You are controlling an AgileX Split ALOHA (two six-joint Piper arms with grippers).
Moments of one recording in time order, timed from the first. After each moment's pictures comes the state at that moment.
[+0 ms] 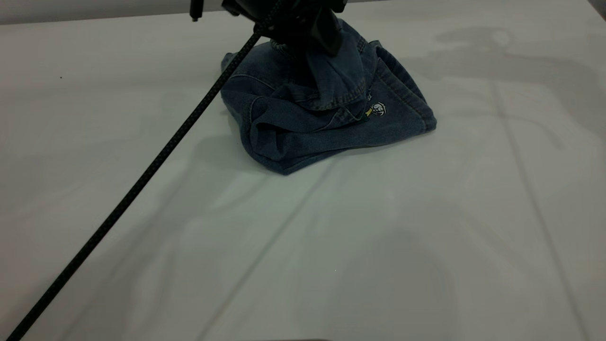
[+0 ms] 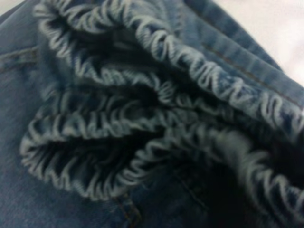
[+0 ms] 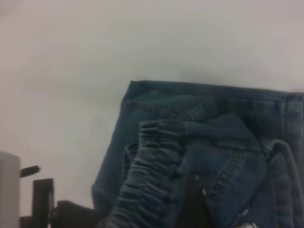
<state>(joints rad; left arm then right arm) -0.50 2.13 -1.46 -0.69 0.39 0.60 -0.02 2.26 -1.95 0.90 1.03 -0.44</state>
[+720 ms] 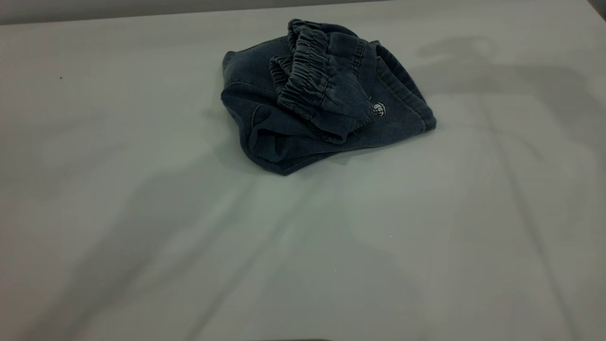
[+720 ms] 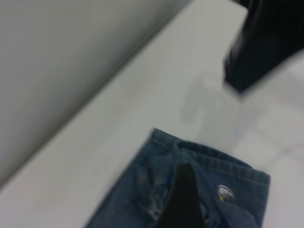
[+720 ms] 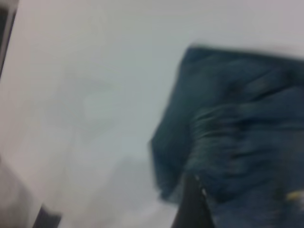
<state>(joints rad) -0.50 1.65 -1.53 -0.40 0.51 0.57 0.08 2.17 -1.95 0.89 1.18 -0.42</state>
